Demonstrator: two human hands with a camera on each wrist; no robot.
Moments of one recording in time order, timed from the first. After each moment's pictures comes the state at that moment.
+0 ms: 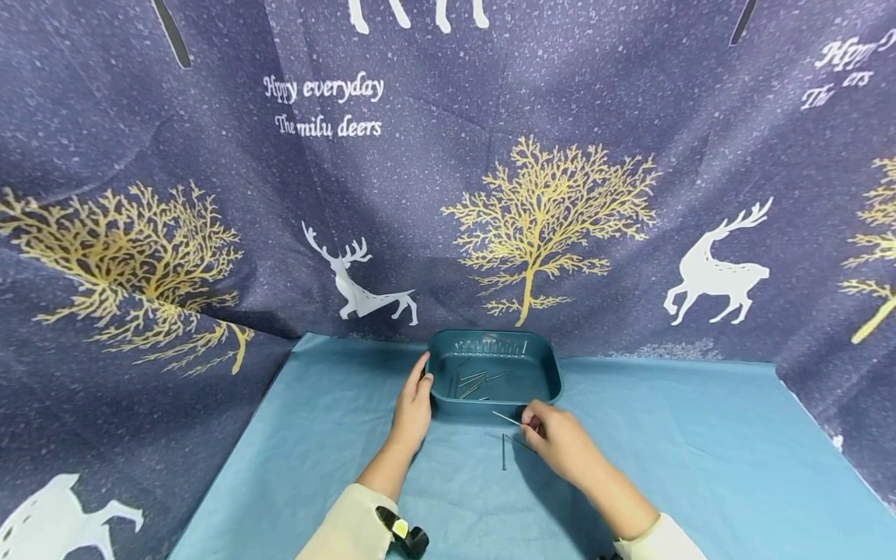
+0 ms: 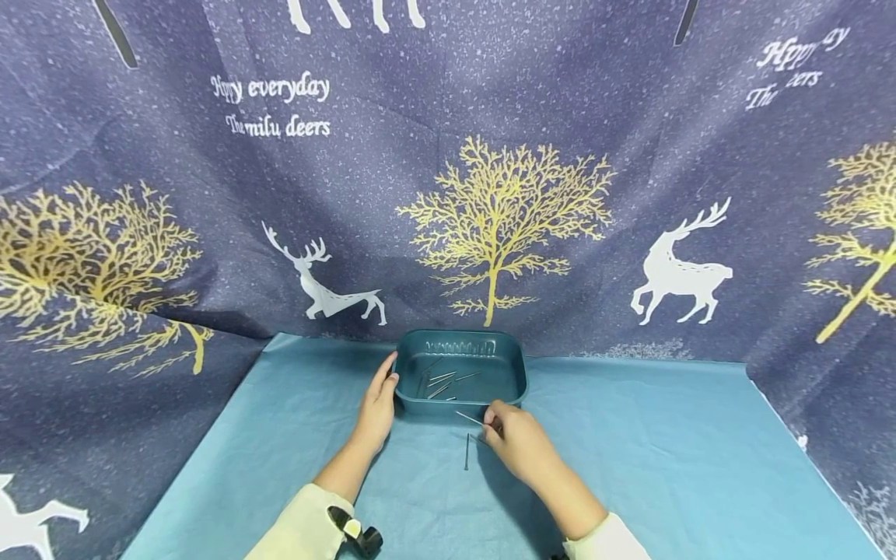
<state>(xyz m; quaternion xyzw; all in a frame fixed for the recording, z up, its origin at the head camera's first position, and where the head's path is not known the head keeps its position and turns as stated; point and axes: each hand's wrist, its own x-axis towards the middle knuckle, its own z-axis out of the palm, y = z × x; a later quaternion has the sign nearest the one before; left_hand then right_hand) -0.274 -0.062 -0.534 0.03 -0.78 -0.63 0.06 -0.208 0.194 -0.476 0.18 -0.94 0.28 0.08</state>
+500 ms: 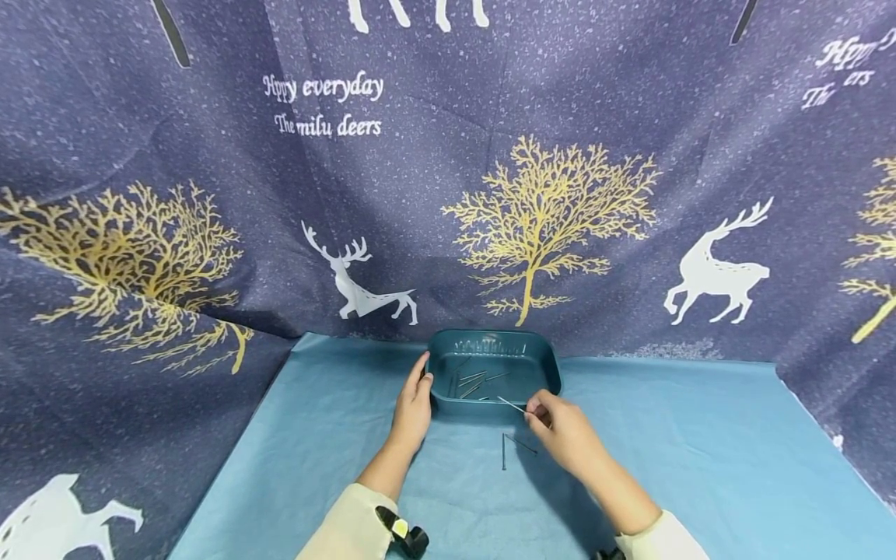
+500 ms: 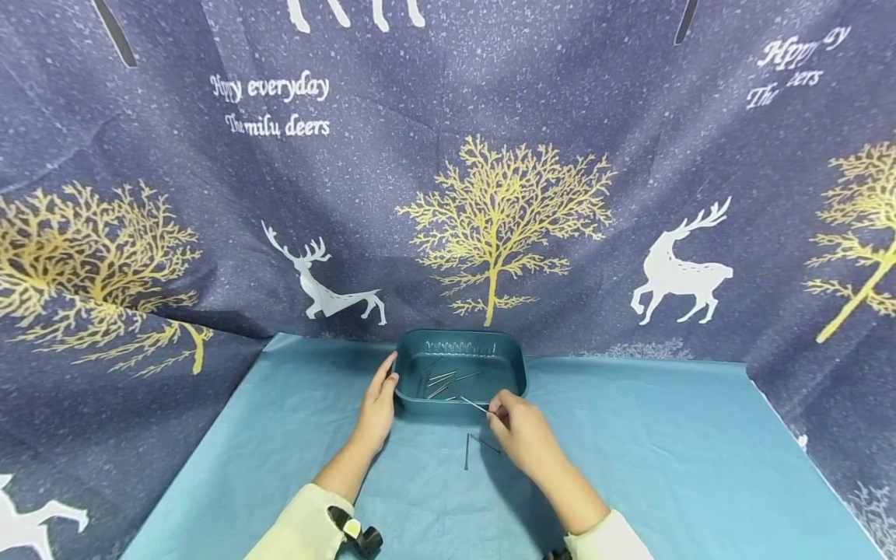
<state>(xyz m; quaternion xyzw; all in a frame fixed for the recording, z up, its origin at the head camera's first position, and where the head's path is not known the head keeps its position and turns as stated) -0.274 -0.062 -0.534 0.03 -0.78 -0.62 0.07 -0.214 0.198 -0.474 0.14 -0.94 0.30 0.09</state>
